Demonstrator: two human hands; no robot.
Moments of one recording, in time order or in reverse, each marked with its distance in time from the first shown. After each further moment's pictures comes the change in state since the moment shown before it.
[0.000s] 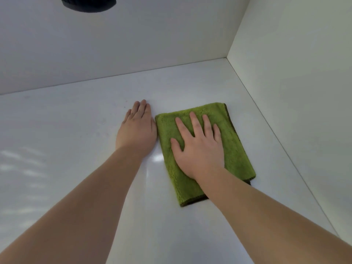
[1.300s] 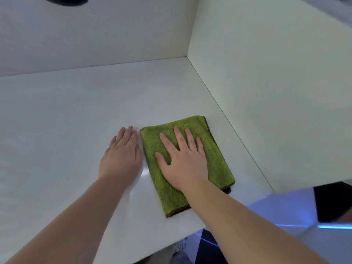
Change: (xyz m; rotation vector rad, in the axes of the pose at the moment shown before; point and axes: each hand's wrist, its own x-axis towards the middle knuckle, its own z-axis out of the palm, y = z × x) left_hand -0.169 0.048 0.017 -0.105 -0.026 0.018; right_hand -0.140 0.042 0.001 0.016 0.033 -0.017
